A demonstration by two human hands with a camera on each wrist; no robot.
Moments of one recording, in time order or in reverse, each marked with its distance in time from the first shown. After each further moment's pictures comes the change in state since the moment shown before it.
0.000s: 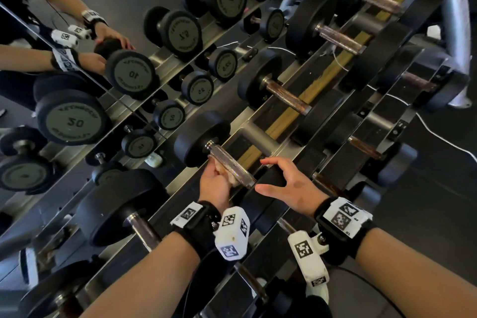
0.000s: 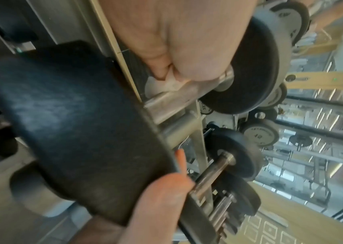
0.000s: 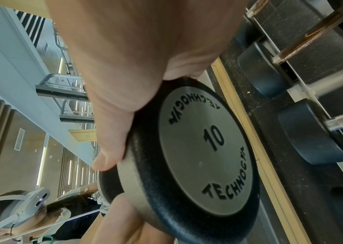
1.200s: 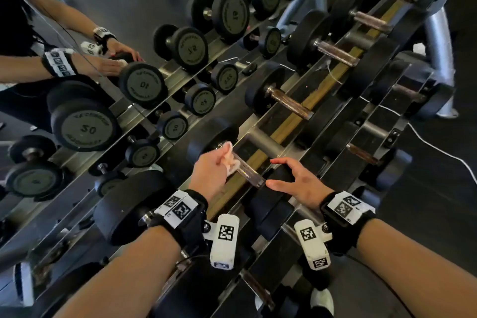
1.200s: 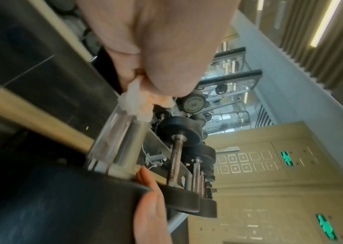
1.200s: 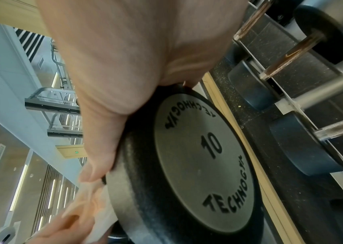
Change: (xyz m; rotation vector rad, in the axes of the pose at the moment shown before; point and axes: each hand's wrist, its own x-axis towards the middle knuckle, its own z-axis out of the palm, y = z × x) left_hand 0.016 0.030 -0.048 0.462 -0.207 0.319; right_hand 0.001 0.001 0.005 0.067 0.039 0.076
